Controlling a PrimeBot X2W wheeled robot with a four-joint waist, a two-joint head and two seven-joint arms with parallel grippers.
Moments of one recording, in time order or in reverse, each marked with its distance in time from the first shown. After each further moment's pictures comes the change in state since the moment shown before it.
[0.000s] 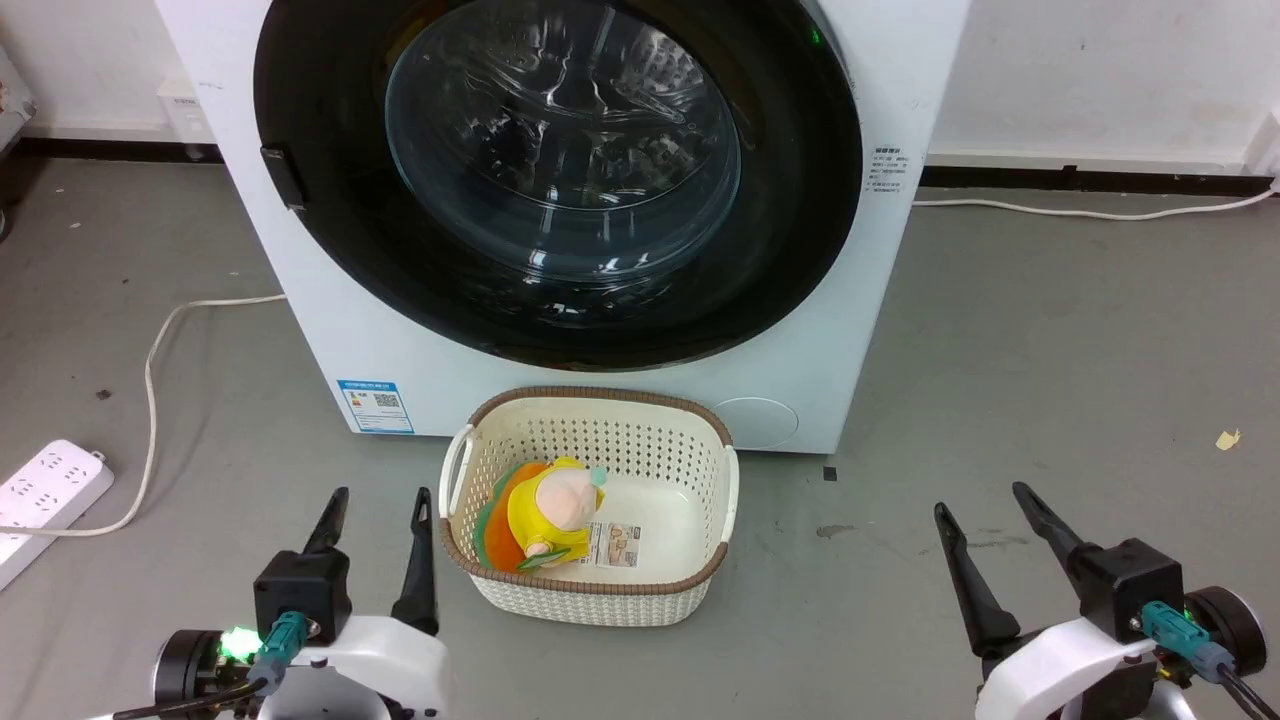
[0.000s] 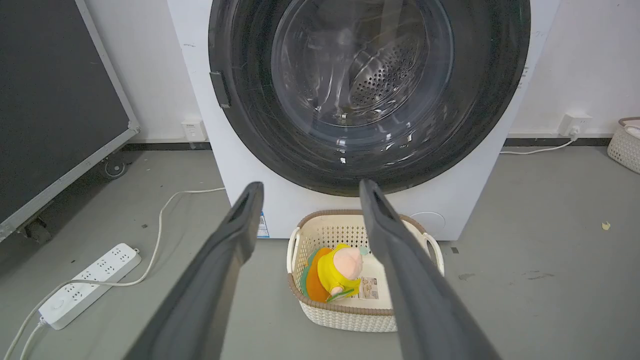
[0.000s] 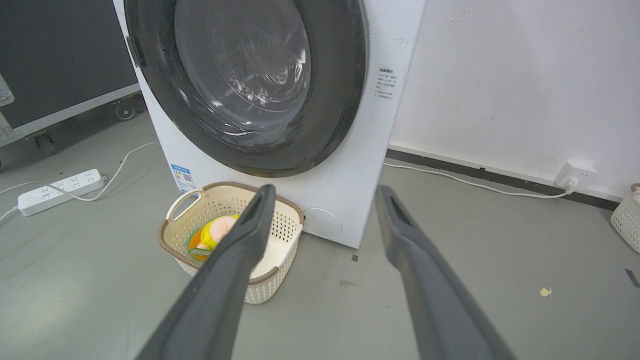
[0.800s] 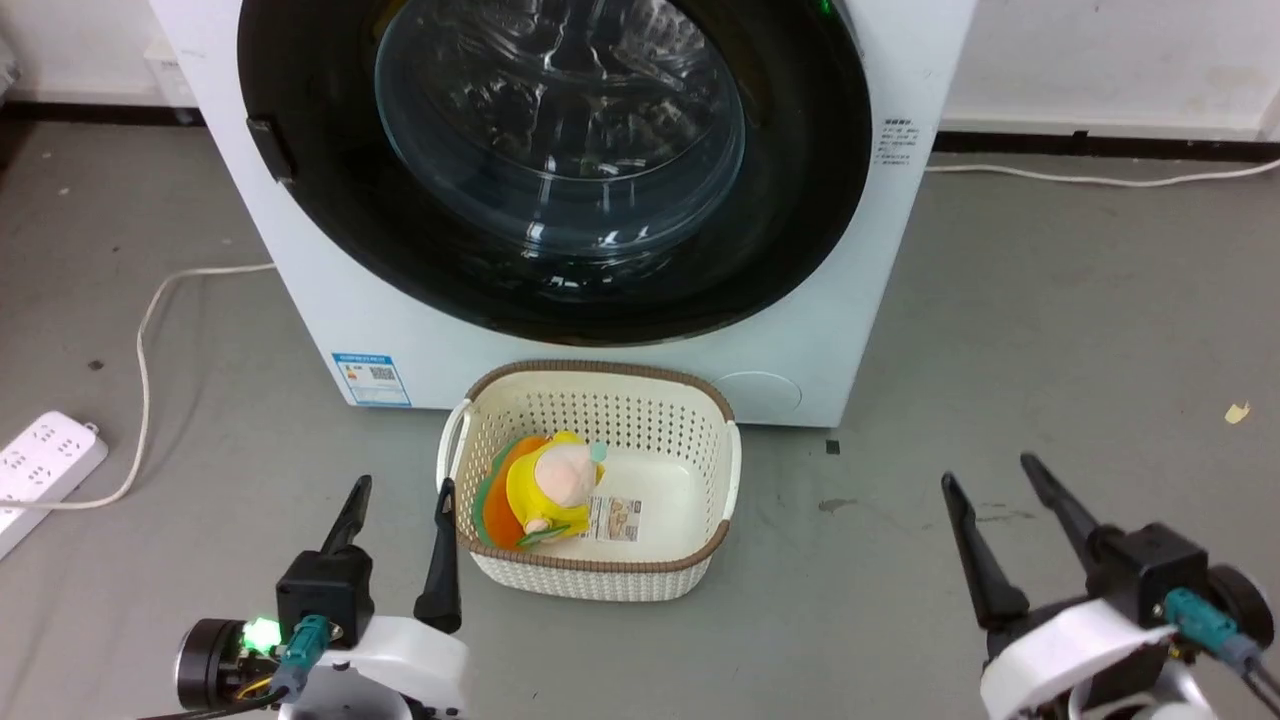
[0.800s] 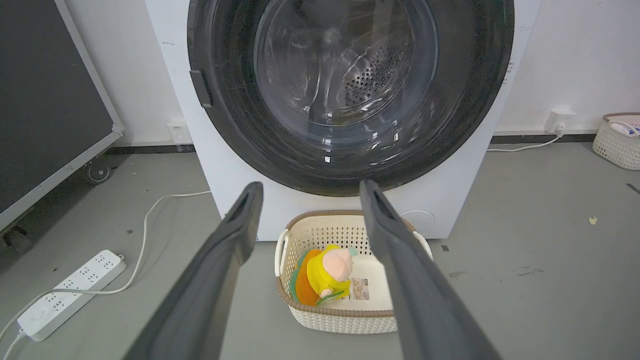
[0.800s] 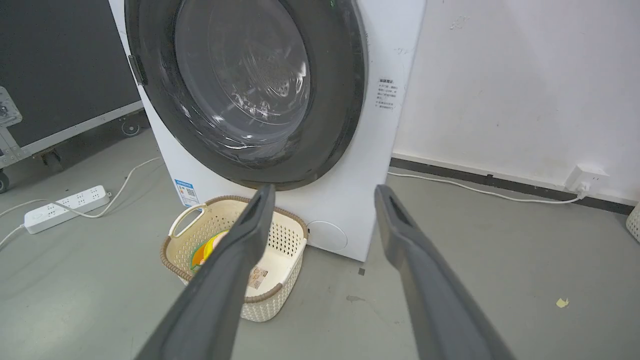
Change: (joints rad) left arm -0.007 0.000 -0.040 0.000 -0.001 0.010 -0.045; right arm -0.021 -0.006 0.000 -0.002 0.034 0.000 -0.045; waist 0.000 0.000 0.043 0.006
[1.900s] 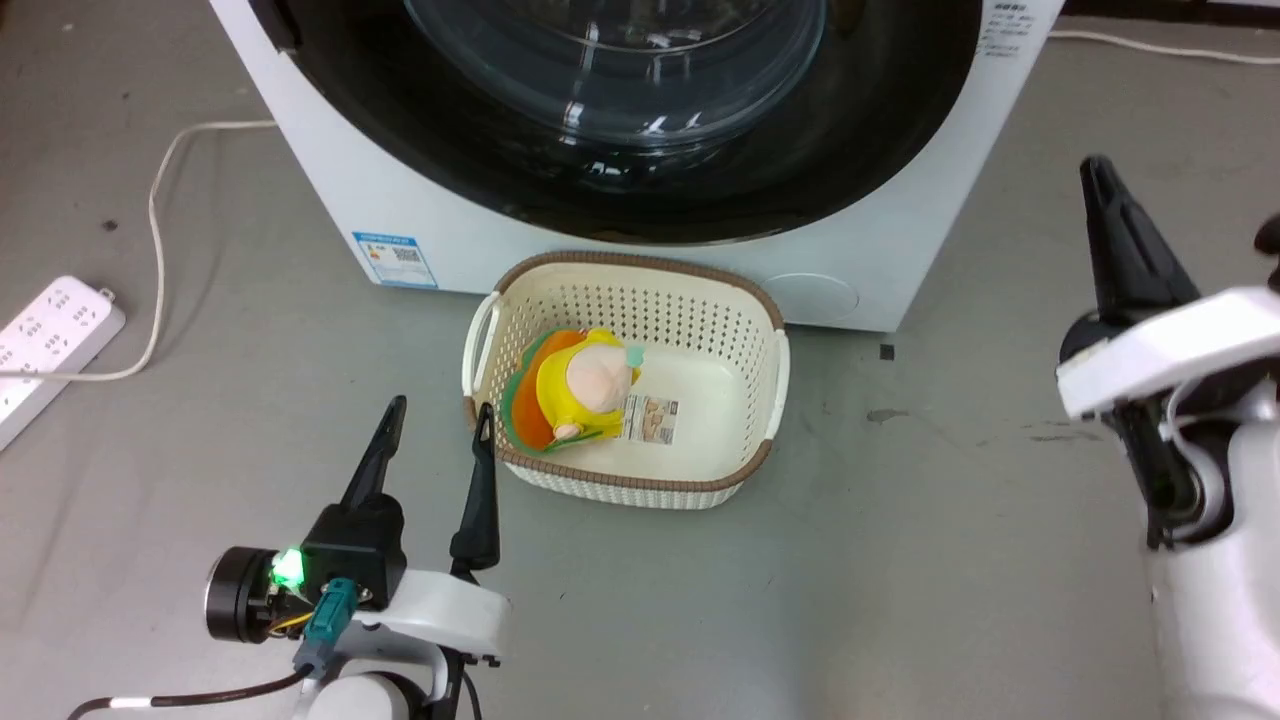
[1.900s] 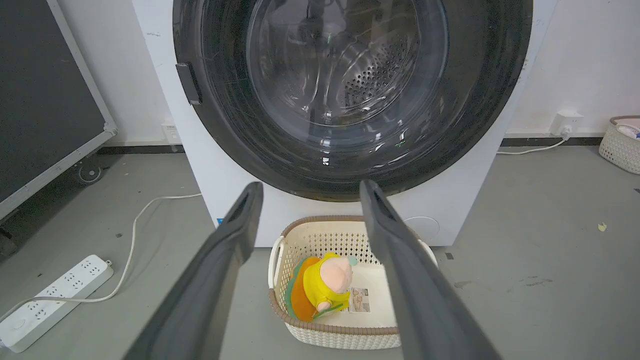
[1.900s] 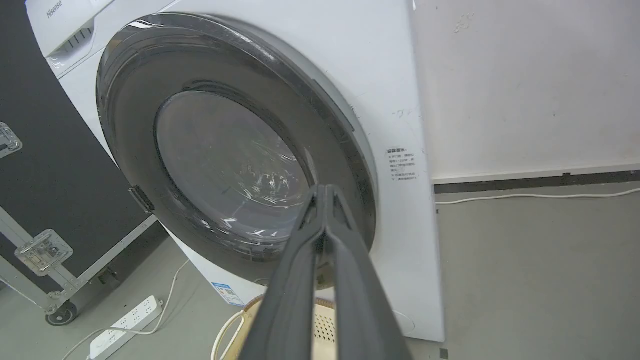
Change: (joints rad) left arm -0.089 0.000 -0.079 -0.025 -0.010 0.030 -0.071; right arm -0.486 -0.064 -0.047 0.168 0.394 0.000 0.091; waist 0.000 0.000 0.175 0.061
